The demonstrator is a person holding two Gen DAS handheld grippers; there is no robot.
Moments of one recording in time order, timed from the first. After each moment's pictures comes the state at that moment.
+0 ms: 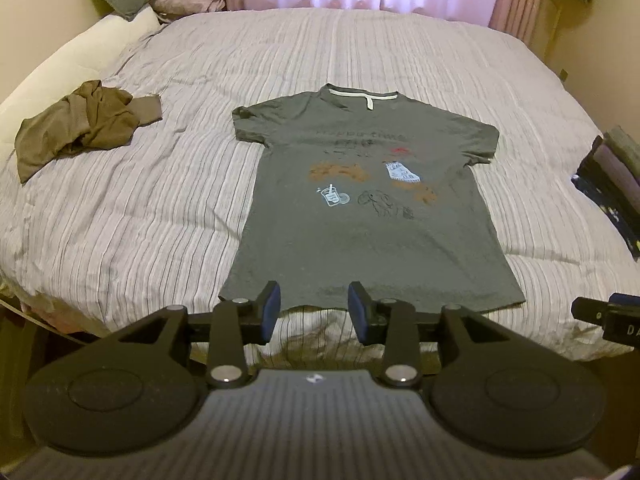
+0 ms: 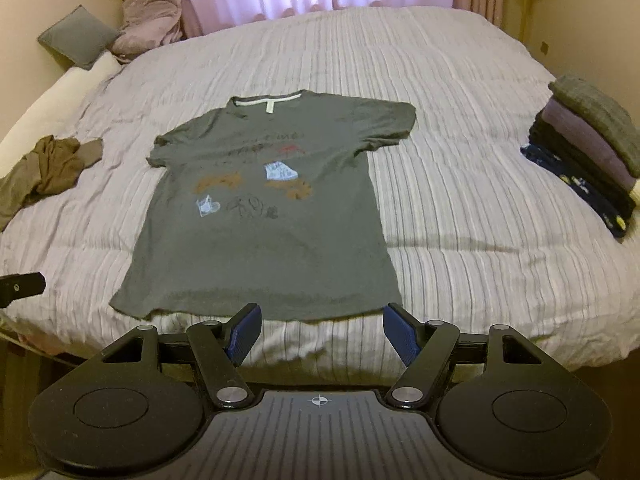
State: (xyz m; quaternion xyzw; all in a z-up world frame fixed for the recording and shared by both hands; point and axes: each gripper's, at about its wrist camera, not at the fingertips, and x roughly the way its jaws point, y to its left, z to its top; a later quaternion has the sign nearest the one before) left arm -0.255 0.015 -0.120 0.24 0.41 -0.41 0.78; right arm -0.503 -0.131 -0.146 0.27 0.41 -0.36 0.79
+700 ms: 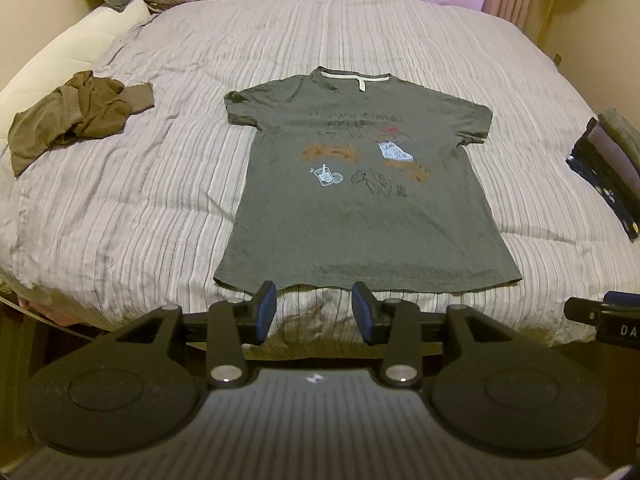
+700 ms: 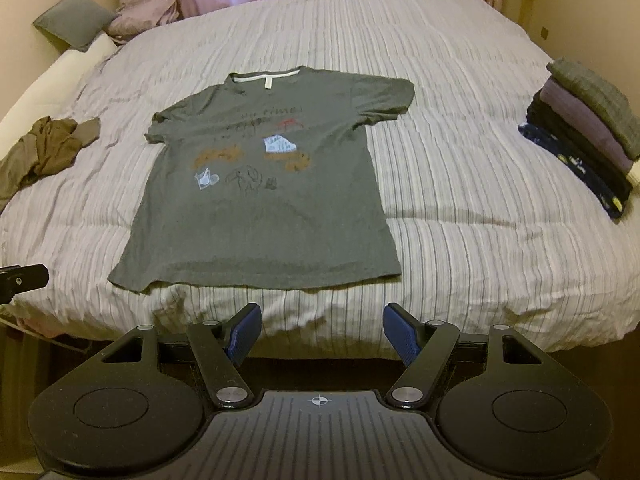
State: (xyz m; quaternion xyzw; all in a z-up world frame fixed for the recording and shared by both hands) left arm -0.264 0.021 -0.131 0.25 0.43 -0.42 0.76; right arm -0.504 -0.116 -0.155 0.28 0.43 -0.36 0.78
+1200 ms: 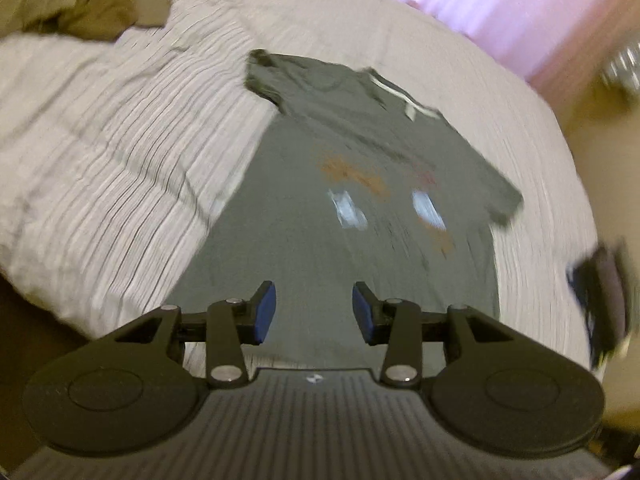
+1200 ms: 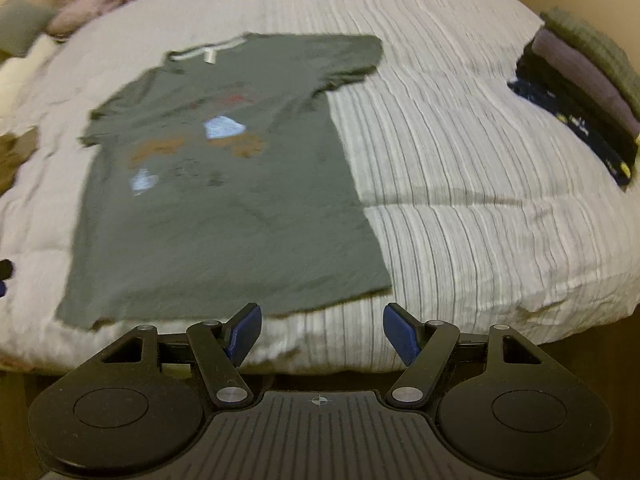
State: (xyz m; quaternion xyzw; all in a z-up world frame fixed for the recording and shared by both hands) left arm -0.100 -0.036 -0.238 0.05 0.53 -0.39 0.75; right arm -0.460 -0.211 -0.237 0.33 0.47 -0.41 0.71
